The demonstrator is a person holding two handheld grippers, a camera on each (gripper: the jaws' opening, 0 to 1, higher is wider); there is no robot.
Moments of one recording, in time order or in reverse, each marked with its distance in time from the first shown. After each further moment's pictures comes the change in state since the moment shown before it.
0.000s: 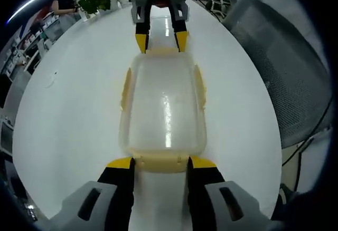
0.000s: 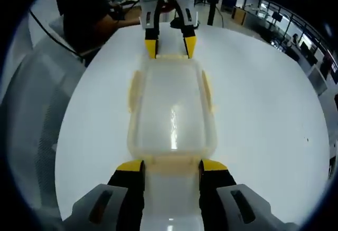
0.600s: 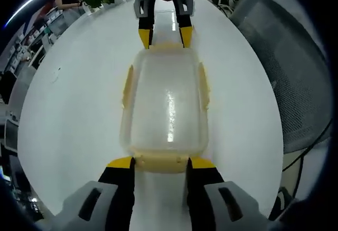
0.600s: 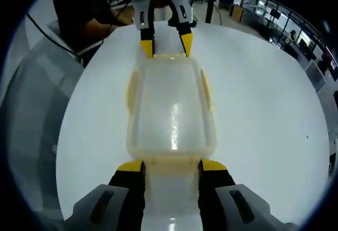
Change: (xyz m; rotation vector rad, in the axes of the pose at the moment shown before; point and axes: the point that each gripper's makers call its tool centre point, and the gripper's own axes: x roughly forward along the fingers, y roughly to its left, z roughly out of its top) left arm -0.001 -0.003 0.001 -0.017 0.059 0.066; right arm -0.003 0.001 -0.001 0.016 0.012 -0.005
